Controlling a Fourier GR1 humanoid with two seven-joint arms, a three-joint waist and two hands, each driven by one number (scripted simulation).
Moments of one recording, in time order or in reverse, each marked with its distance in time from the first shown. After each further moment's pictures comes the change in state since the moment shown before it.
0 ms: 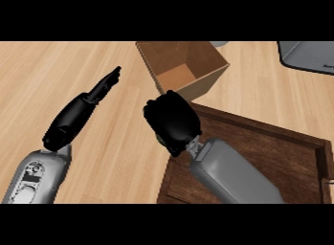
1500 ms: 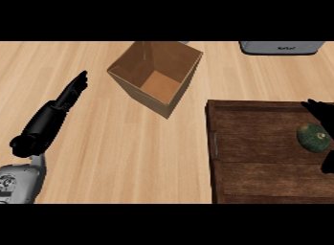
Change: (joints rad) left arm 0.106 0.076 0.083 -0.035 0.033 0.066 0.007; right arm 0.478 -0.550 -0.592 -0.023 -0.053 0.183 -0.166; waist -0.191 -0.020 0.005
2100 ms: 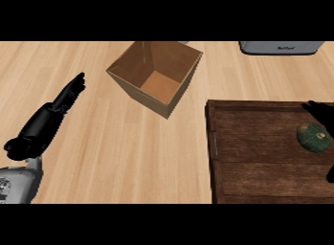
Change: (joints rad) left arm 0.020 0.040 -0.029 -0.012 0.045 0.027 0.002; right arm 0.077 -0.055 0.032 -0.224 -0.128 0.080 0.077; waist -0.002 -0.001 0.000
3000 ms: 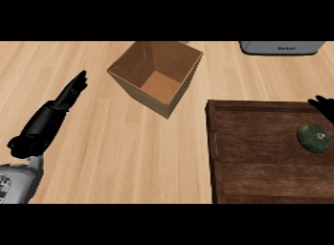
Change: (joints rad) left arm -0.020 0.062 -0.078 0.010 0.060 0.079 0.004; right arm 0.019 -0.115 0.032 -0.208 -0.215 0.049 0.175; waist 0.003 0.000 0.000
